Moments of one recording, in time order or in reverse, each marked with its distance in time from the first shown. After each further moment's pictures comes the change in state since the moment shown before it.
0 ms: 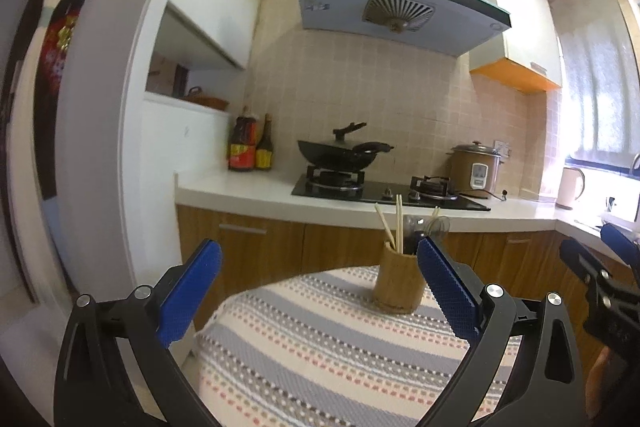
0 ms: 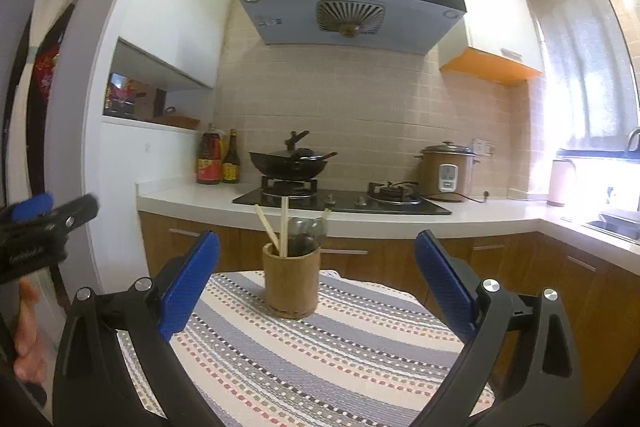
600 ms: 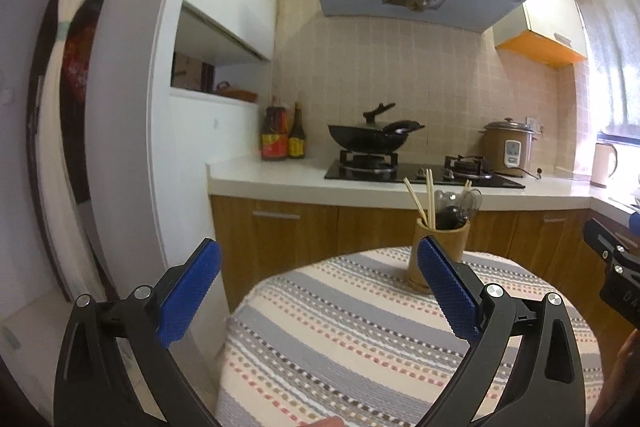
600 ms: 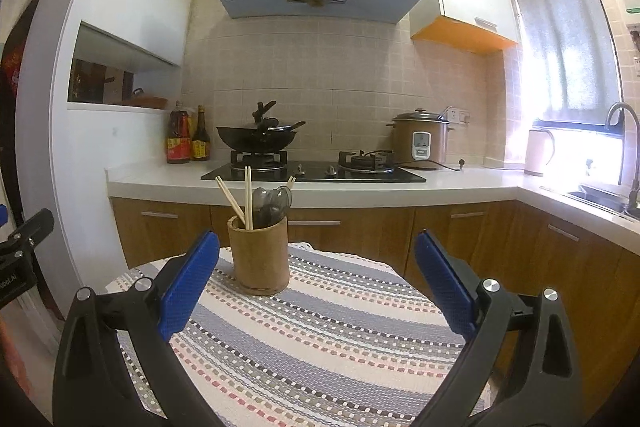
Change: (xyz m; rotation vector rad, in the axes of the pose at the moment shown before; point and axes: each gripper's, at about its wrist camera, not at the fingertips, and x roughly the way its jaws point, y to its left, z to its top) left arm 0.006 -0.014 -0.016 0.056 0.047 0.137; right arm 0.023 -0.014 -0.023 0.030 0.102 -0.085
